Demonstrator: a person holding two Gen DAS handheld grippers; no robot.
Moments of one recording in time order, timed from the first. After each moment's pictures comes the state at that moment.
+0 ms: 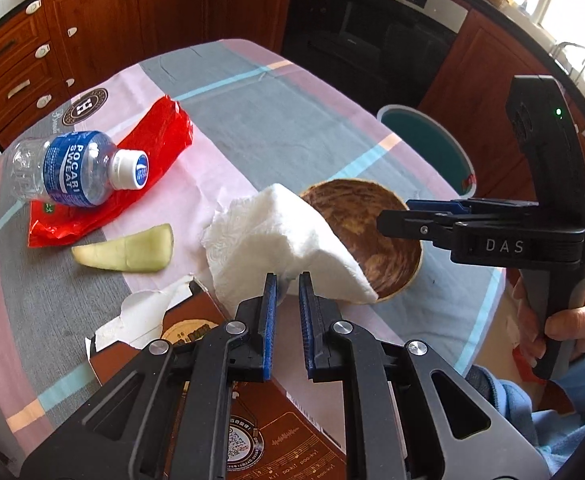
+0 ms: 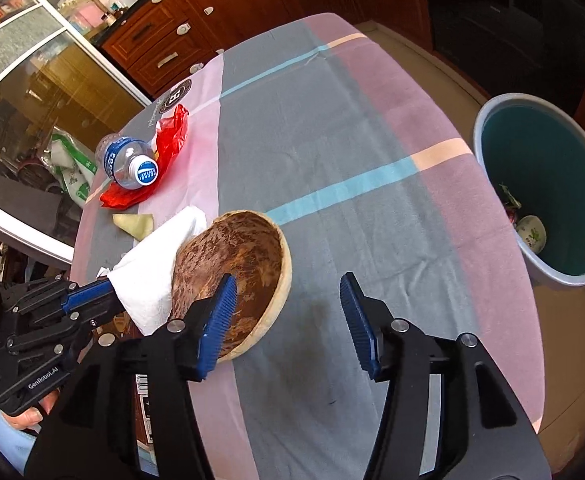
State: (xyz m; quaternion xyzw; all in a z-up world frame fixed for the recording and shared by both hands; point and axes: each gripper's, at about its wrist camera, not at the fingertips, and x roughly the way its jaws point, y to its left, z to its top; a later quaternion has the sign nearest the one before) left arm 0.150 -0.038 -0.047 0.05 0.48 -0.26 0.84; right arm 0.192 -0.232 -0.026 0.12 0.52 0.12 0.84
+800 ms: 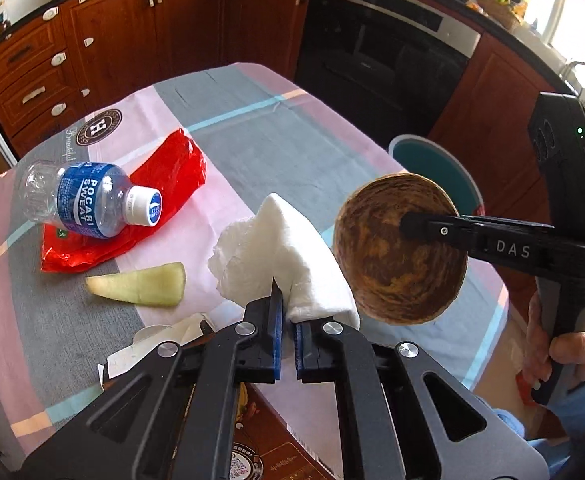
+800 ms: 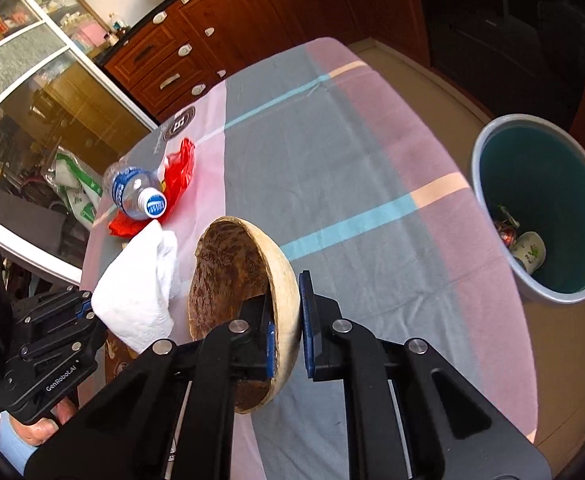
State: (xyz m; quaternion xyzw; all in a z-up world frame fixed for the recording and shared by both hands) left arm 0.162 -0.042 -0.020 0.02 0.44 -0.23 0.87; right arm 0.202 -0.245 -0.001 0.15 0.48 0.11 0.86
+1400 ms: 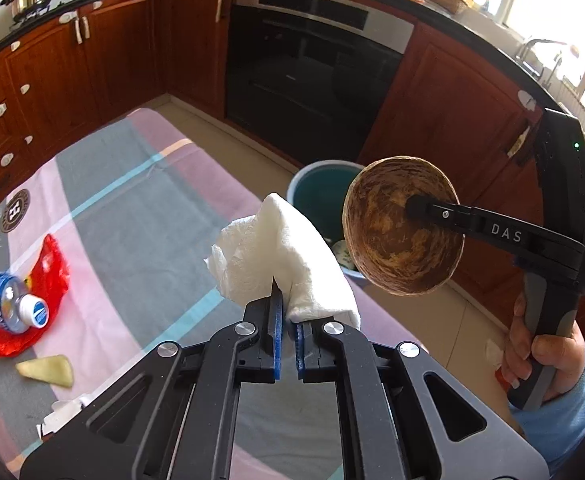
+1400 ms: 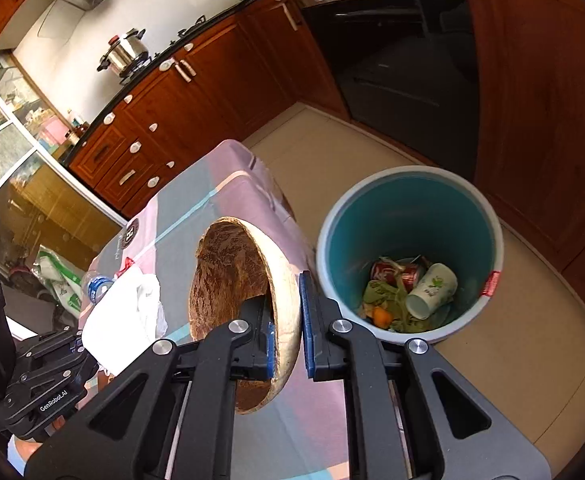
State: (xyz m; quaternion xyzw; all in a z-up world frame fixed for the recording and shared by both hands) left arm 0.171 -0.192 0.025 0.06 0.42 -0.32 0.85; right arm 0.169 -0.400 0.046 0.22 0.39 0.00 0.90
